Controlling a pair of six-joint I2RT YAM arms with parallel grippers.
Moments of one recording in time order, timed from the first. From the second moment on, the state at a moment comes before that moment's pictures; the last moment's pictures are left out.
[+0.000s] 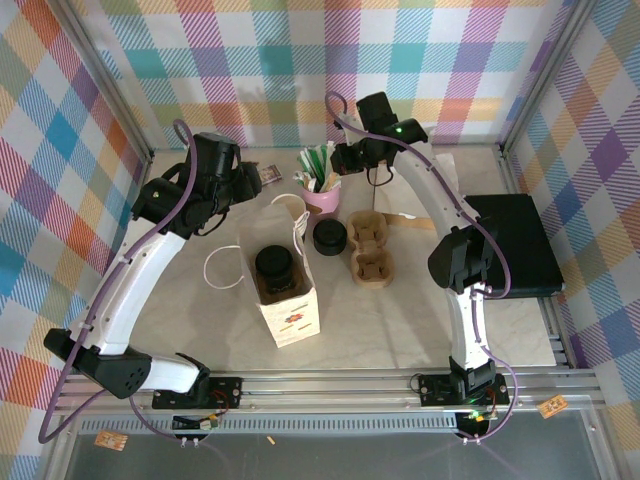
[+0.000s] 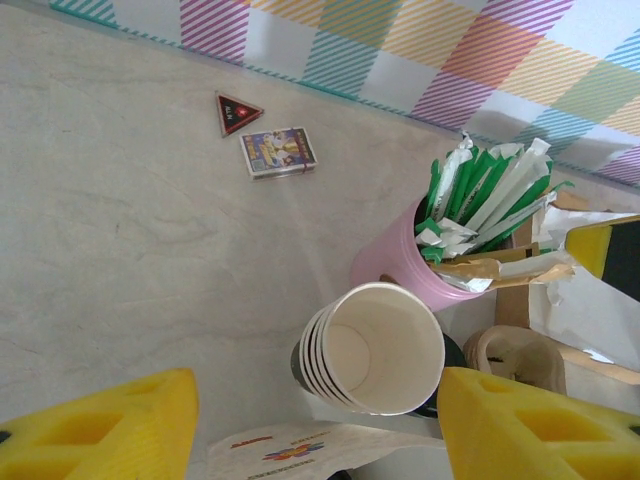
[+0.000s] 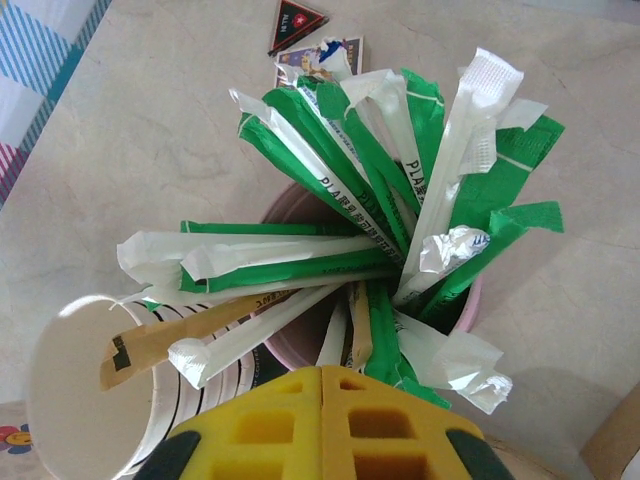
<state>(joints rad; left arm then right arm) -0.47 1.36 1.71 -1.05 -0.32 -0.61 0.44 2.17 2.35 -1.05 -0.37 0.11</state>
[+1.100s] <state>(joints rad) -0.47 1.23 1.61 -0.71 -0.17 -0.32 0.44 1.83 2.46 -0.95 -0.47 0.17</state>
